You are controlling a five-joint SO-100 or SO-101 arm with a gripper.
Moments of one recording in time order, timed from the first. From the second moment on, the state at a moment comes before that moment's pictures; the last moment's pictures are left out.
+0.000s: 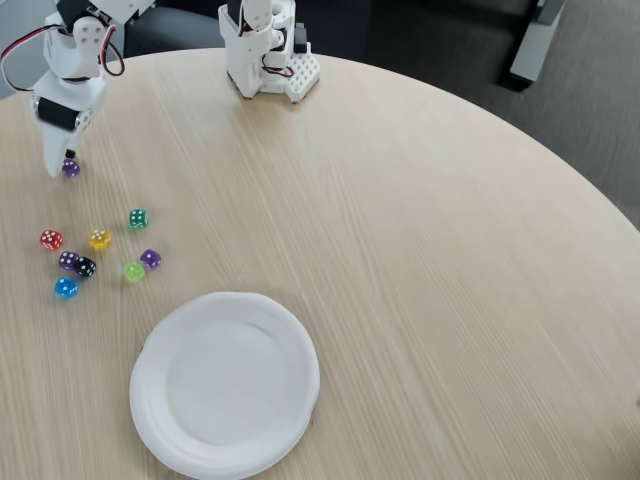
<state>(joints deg) 60.6 91.2 126.2 35.8 49.0</state>
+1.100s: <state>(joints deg) 50.3 91.2 126.1 35.6 51.3</state>
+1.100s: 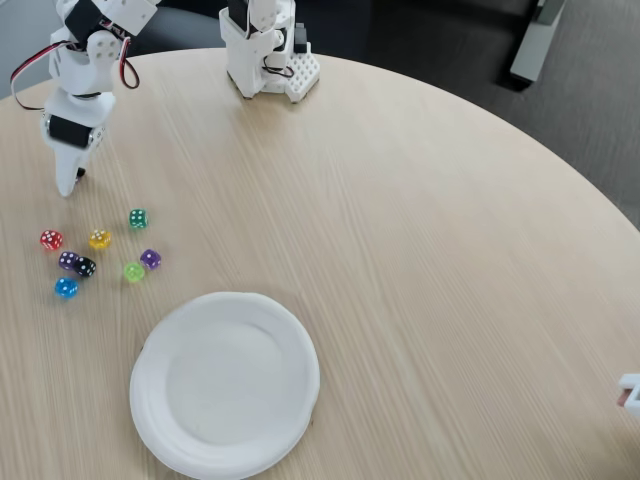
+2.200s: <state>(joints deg) 54.8 91.1 126.1 36.0 49.5</state>
